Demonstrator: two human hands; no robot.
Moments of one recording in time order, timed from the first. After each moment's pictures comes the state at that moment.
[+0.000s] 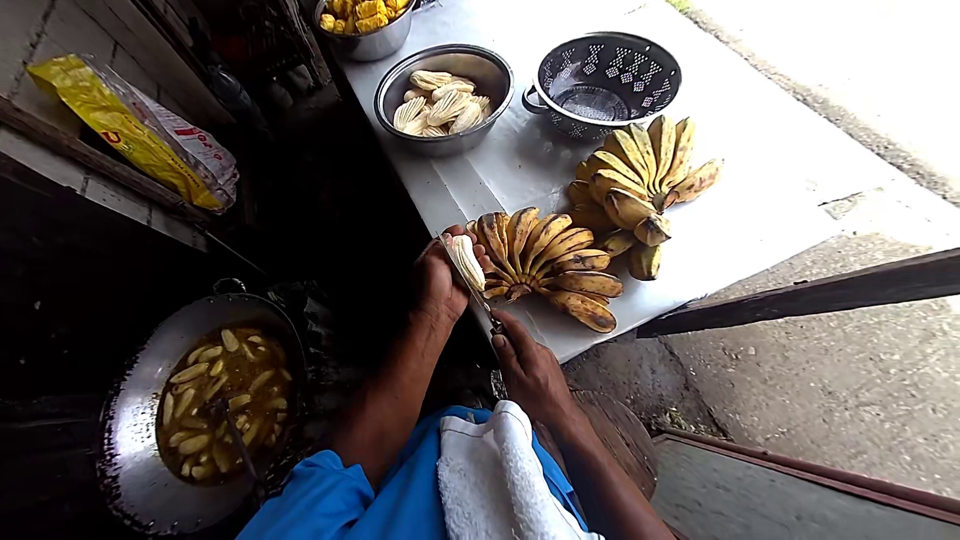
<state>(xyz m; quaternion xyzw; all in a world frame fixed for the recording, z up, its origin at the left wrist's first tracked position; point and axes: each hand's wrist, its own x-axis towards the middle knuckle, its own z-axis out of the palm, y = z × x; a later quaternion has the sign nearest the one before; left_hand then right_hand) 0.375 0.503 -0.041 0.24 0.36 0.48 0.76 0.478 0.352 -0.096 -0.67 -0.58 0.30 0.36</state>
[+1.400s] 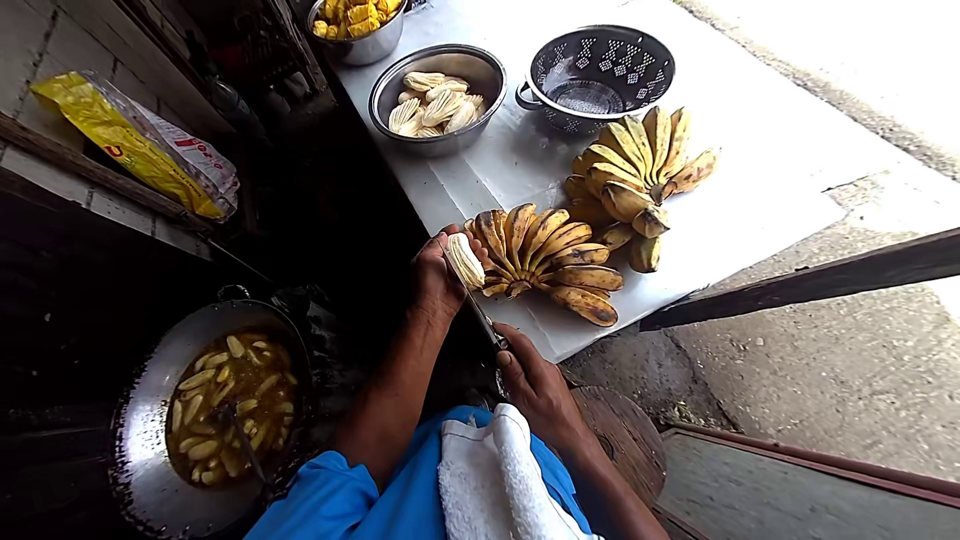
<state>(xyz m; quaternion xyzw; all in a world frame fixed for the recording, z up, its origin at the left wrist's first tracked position) 0.380 0.518 -0.043 0.15 0.35 0.50 0.78 0.471 0.326 -0.095 -0.62 -0.55 0.35 0.43</state>
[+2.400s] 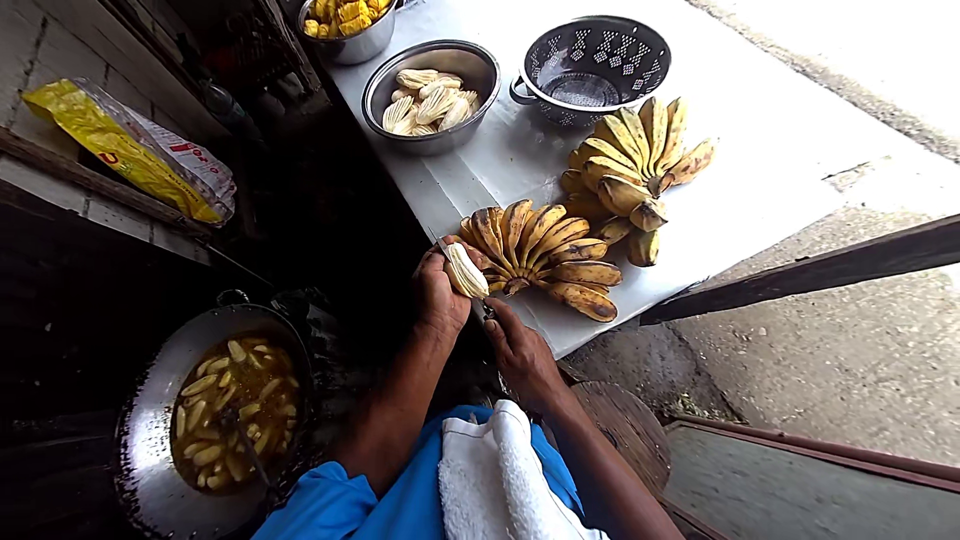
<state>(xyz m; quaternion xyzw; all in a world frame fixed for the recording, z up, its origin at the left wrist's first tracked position) 0.383 0.493 -0.058 0.23 0.36 0.53 0.73 0.476 0.370 -0.111 -0.70 -0.56 0.31 0.32</state>
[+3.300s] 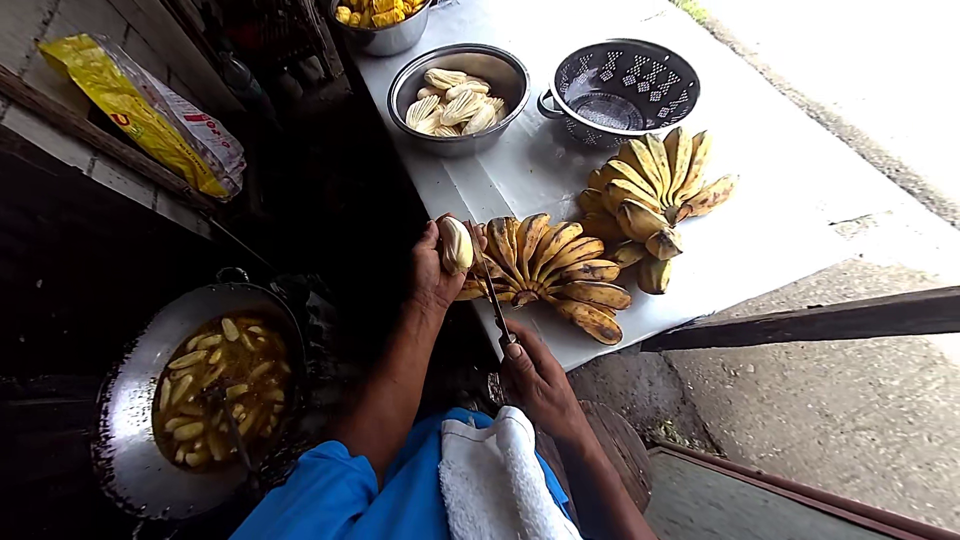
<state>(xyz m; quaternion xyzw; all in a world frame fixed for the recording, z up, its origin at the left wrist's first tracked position) 0.367 0.543 -0.050 0.12 0.30 0.53 0.79 0.480 0.348 -0.094 -0.51 -0.47 0.49 0.52</state>
